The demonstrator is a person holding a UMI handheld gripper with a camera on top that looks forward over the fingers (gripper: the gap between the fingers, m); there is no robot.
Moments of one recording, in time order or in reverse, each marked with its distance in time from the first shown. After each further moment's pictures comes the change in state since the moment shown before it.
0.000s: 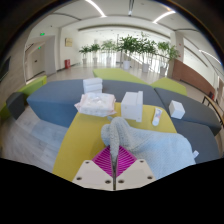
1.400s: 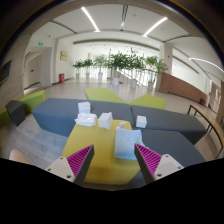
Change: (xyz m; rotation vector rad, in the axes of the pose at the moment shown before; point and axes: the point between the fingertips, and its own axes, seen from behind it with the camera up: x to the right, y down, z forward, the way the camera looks) arm 0.090 -0.020 -0.285 0.163 0.091 0.012
